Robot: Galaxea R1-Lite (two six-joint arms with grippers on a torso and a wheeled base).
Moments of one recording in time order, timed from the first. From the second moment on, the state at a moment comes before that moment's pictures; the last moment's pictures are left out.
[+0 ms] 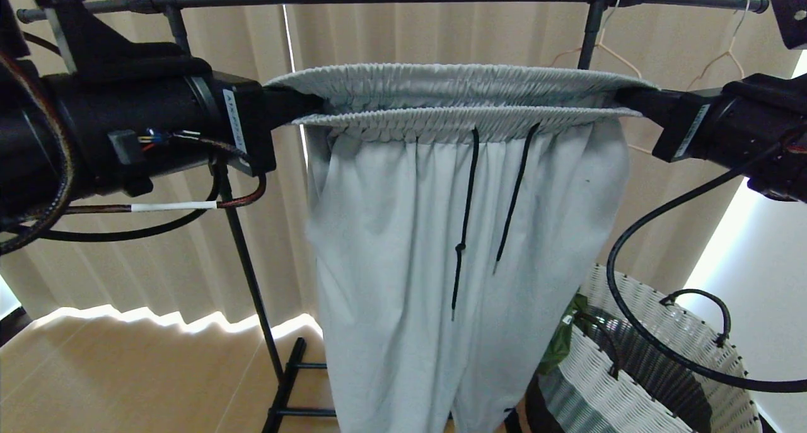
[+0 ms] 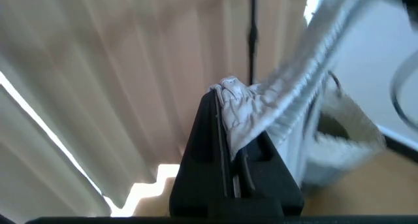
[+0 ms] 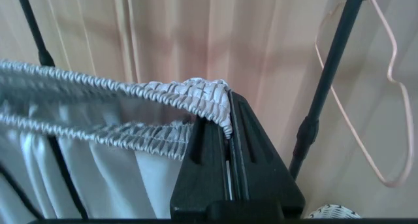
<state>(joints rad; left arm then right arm) -0.59 1.40 -1.15 -0.23 -0.04 0.08 0.37 1.41 -0.97 -0.52 -0.02 0.04</state>
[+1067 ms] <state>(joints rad) -0.59 1.43 -1.14 -0.24 0.01 0.11 0.39 1.34 -0.92 -0.46 -0.02 0.03</state>
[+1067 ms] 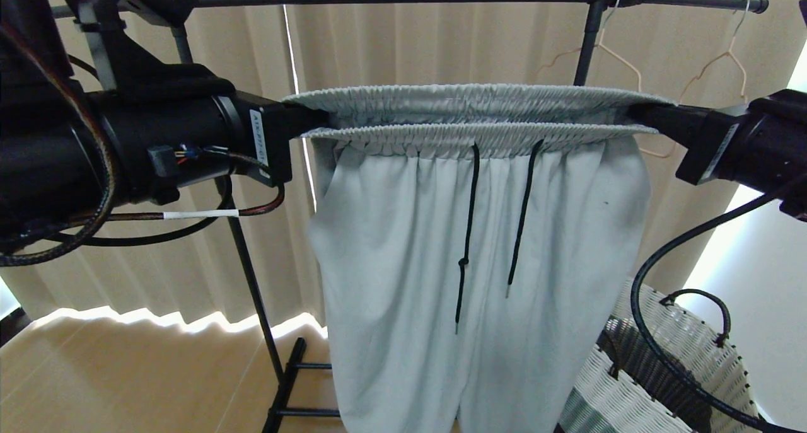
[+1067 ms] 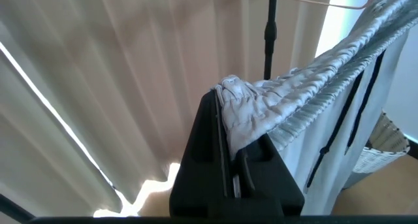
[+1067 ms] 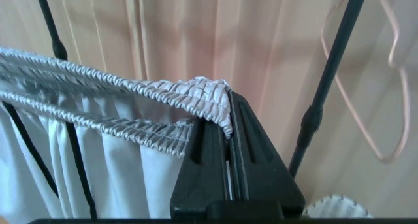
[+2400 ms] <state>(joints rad) -0.56 1.45 -1.14 -0.26 0.11 0.12 0.39 1.20 -0.82 -0.42 0.12 0.03</state>
